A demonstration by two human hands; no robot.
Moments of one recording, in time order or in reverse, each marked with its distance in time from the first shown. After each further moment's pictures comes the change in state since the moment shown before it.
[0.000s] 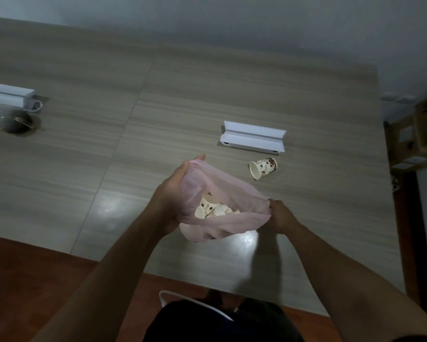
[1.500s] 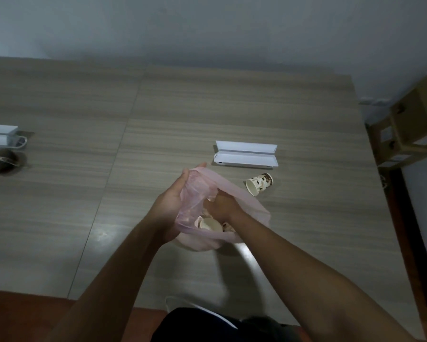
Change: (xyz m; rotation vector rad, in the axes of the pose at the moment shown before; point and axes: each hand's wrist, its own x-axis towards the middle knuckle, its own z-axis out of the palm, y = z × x) left_hand 0.049 0.038 -0.012 0.027 -0.125 -0.046; right_hand -0.038 -0.292 -0.040 0.241 -0.025 -0.044
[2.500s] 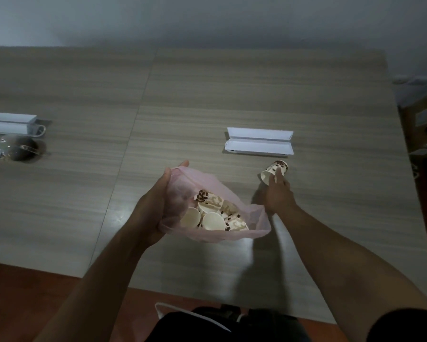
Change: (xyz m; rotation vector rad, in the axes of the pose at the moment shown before) left_hand -0.019 -0.009 -0.041 0.090 0.054 0.020; right_hand 0.052 0.147 -0.050 -0.437 0.203 0.186
